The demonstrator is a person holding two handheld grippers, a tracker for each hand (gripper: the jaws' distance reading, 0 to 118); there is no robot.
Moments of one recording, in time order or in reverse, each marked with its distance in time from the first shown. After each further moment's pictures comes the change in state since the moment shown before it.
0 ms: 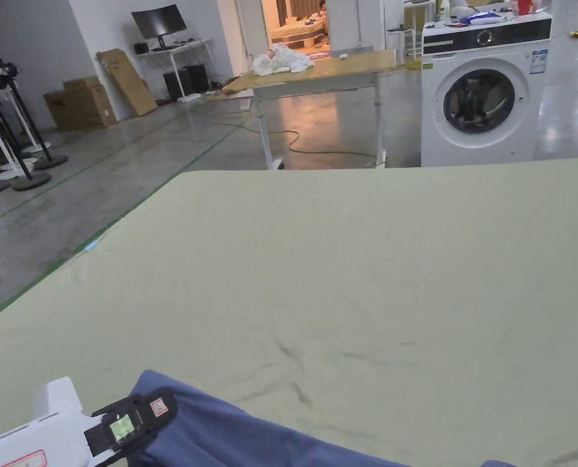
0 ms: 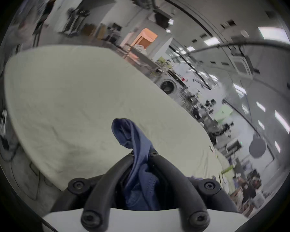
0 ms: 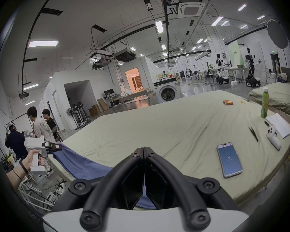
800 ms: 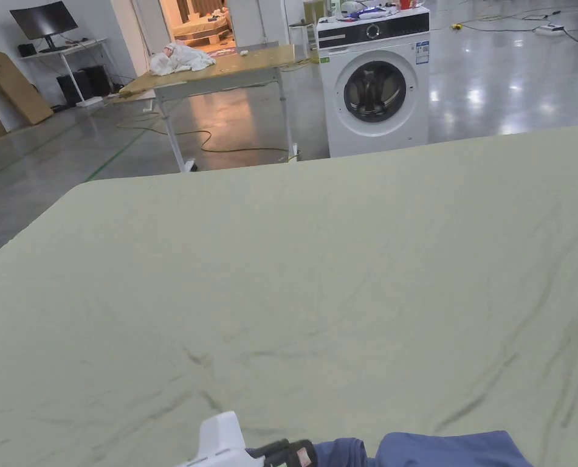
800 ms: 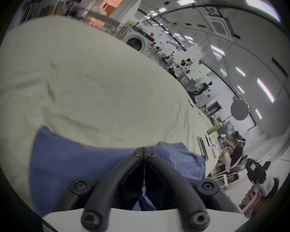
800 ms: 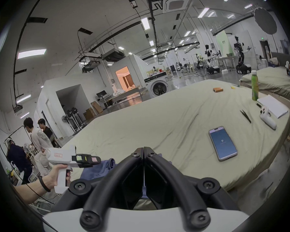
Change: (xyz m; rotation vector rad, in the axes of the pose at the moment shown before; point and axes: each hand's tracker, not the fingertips) left arm 0.116 -0.137 -0.165 -0.395 -0.242 -0.030; right arm 0.020 -0.021 0.024 -0.027 -0.060 -0.114
